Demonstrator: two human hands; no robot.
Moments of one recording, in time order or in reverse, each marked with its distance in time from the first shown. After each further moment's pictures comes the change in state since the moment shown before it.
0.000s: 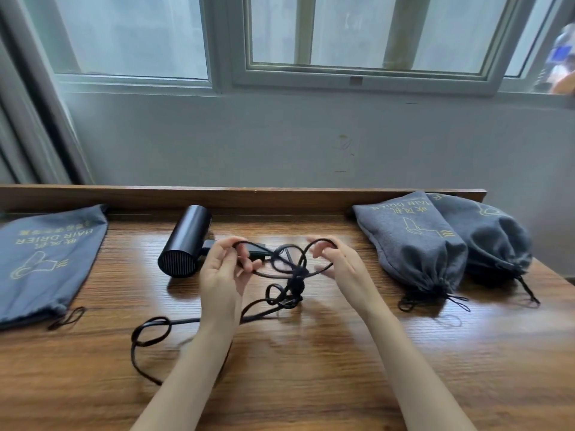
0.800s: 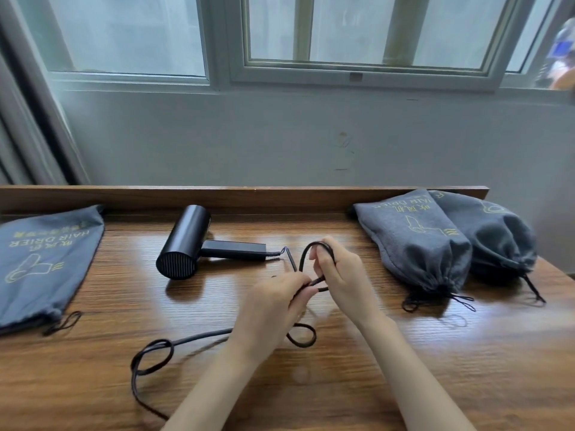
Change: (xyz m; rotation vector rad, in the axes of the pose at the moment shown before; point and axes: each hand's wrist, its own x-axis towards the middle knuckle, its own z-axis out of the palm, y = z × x) left_hand -0.020 -0.024 0.004 1.114 -0.568 0.763; right_hand -0.004 0.001 0.009 -0.313 0.093 -0.269
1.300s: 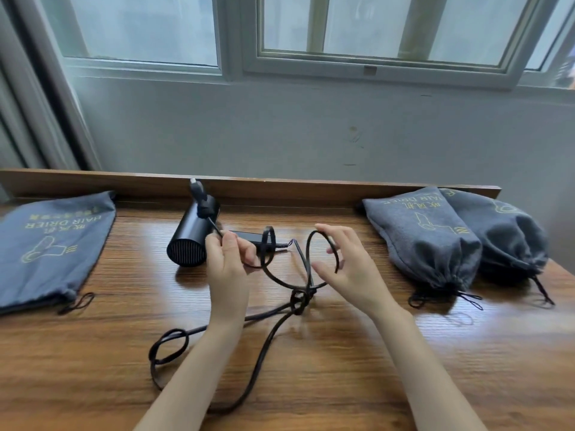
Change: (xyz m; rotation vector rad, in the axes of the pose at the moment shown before) left_hand 0.010 -0.009 -0.031 -0.704 0.567 -0.690; right_hand 0.001 0.012 -0.010 -0.190 -0.140 -0.044
